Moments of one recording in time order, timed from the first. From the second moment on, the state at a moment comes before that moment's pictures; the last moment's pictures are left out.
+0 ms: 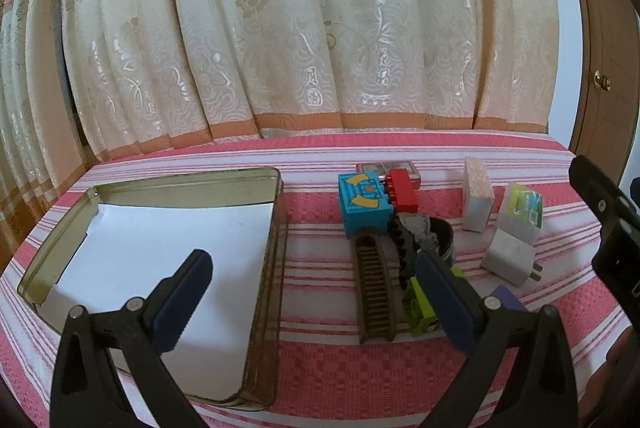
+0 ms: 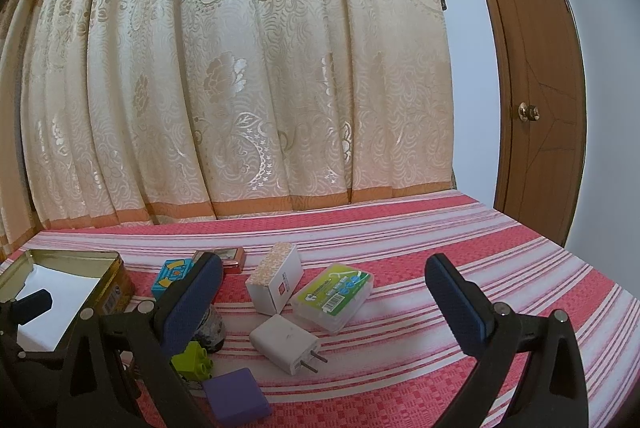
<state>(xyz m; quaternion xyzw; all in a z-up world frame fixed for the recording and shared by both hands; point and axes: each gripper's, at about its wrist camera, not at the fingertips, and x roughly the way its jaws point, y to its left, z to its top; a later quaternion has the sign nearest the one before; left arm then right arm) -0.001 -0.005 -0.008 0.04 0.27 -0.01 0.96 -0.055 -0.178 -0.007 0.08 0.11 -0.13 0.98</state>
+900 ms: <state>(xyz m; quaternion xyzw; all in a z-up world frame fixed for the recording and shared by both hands) -0.014 0.003 -0.010 0.10 0.27 -0.03 0.96 -0.035 -0.229 -0.047 0.17 0.31 -0.04 0.94</state>
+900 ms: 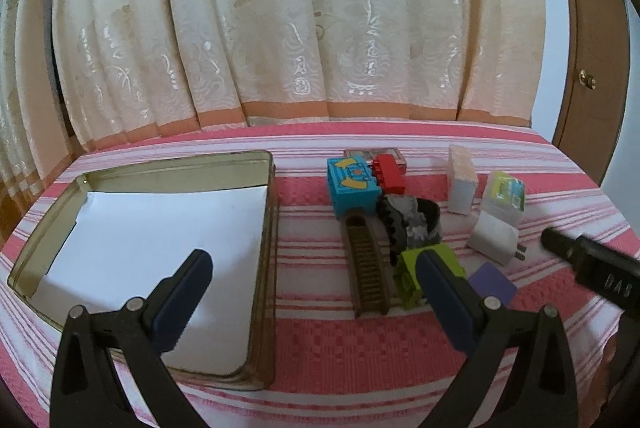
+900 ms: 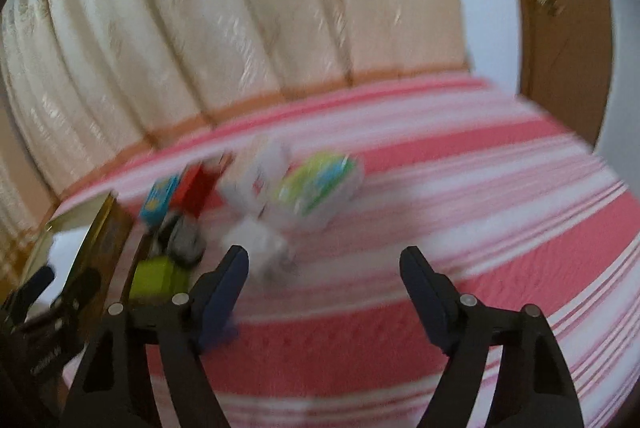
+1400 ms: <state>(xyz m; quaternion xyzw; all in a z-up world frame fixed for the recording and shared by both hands) -0.045 0.021 -0.001 0.08 0.30 -0.03 0.95 -0.015 -0.151 -0.053 0.03 0.39 0.08 0.92</state>
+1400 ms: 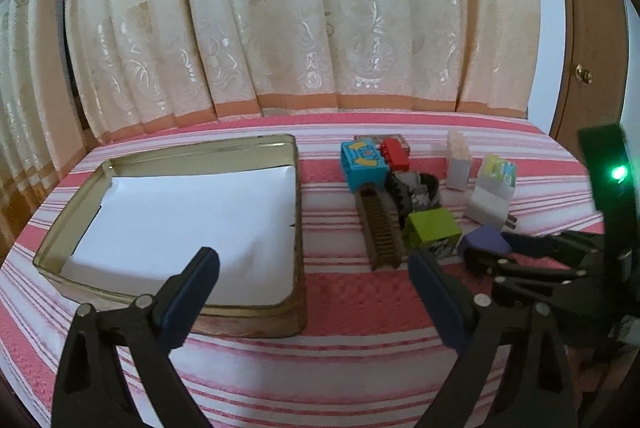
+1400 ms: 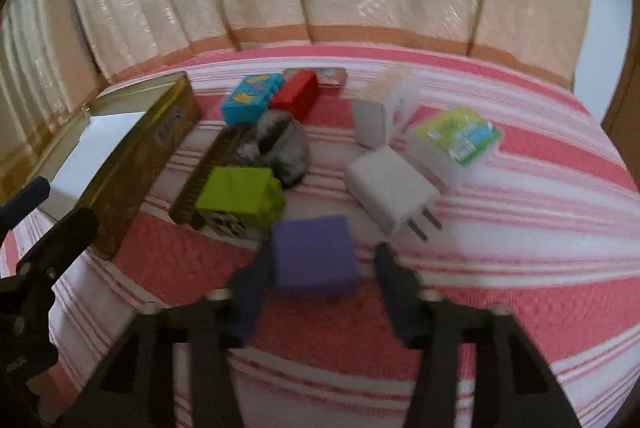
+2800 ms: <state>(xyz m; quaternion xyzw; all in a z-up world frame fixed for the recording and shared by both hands) 0.029 -0.080 -0.052 0.09 0.41 -0.08 0.91 -0.031 -0.263 -0.043 0.18 0.26 -0.01 0.95</state>
